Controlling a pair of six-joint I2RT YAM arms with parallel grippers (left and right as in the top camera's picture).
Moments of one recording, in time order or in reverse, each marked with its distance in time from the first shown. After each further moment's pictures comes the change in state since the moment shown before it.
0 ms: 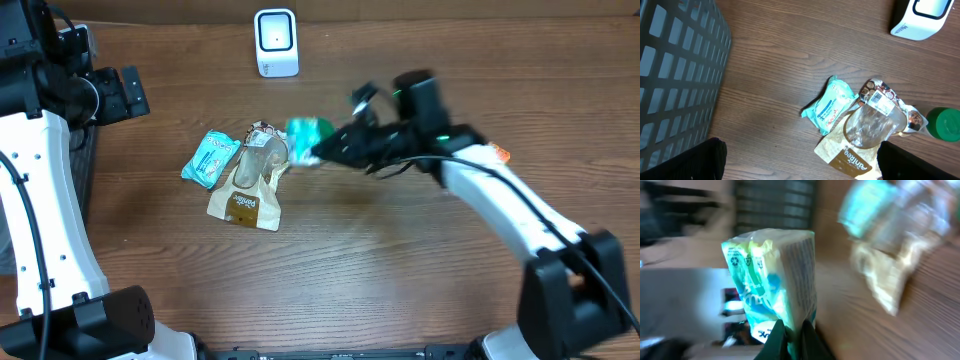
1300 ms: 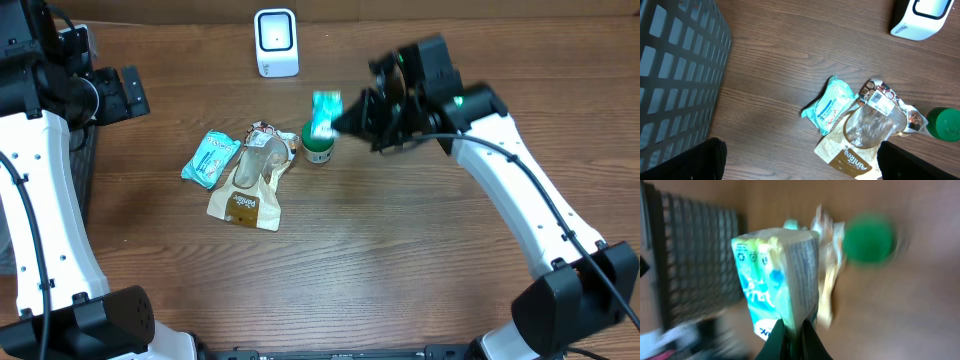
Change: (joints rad) left arm 0.000 0.000 0.000 0.000 0.000 0.000; right arm 0.047 0.052 0.447 -0.588 0.563 -0.110
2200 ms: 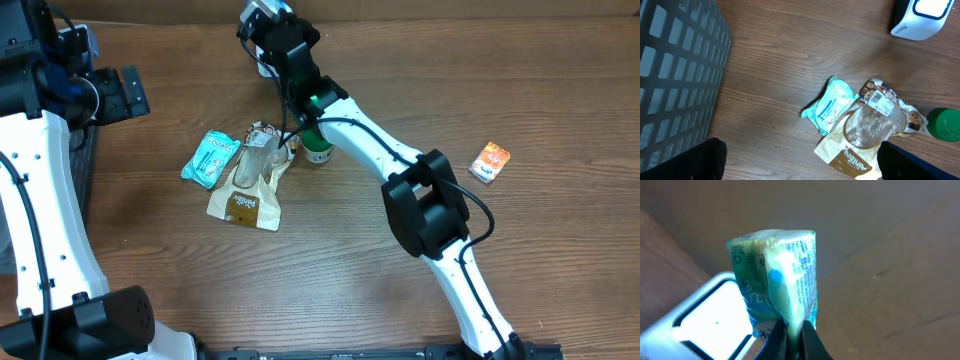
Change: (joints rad) left arm 0.000 0.000 0.000 0.001 0.000 0.000; right arm 0.227 0.769 0.478 0.983 0.989 -1.299
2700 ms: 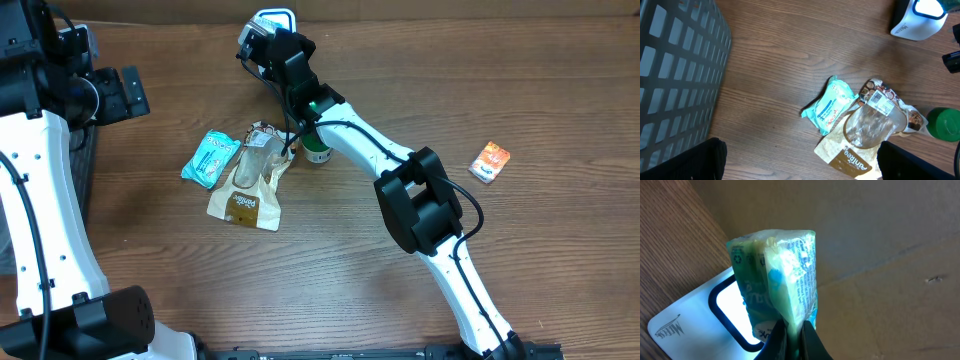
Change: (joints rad) left arm 0.000 0.000 0.000 0.000 0.000 0.000; right arm -0.002 0.051 0.000 -0.026 -0.063 -0.085
